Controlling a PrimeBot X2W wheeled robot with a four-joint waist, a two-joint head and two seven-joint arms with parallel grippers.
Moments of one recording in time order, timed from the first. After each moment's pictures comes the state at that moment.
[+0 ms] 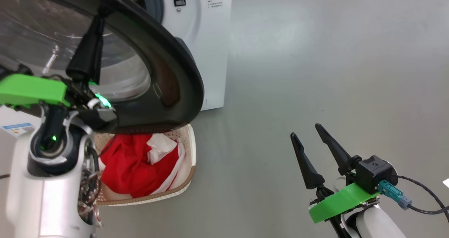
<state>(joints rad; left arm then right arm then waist) -0.67 0.03 0.05 0.17 -1.66 0.13 0.19 -0.17 -0.05 0.20 0.22 0.31 0.12 -0.26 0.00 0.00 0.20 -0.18</state>
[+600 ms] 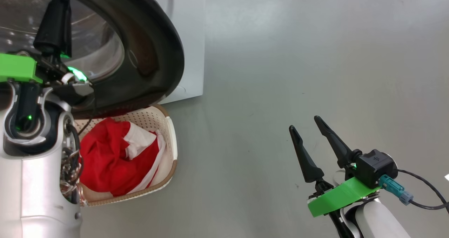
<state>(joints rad) -0.78 0.06 0.09 0.24 -1.65 0.07 0.16 -0.19 -0.05 0.21 0.21 0.31 0.12 -0.26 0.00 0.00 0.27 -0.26</state>
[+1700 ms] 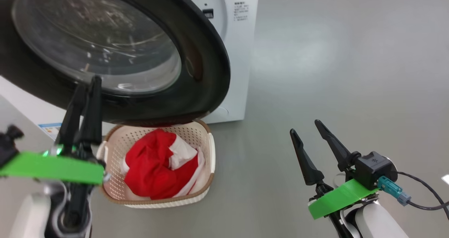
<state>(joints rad) -0.38 0.23 -0.09 0.03 -1.06 -0.02 -0.08 -0.19 -0.05 0.21 0.23 0.31 0.12 -0.26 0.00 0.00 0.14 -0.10</state>
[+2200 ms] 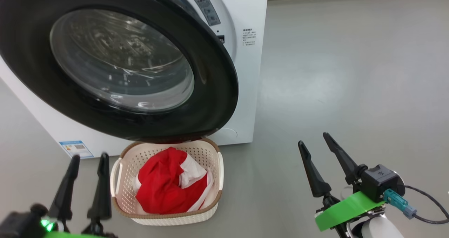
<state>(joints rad) -0.03 0.31 -0.12 -0.10 -0.64 0.08 -0.24 -0.12 -0.05 0.17 0.21 0.29 0.12 -0.26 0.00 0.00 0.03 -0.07</state>
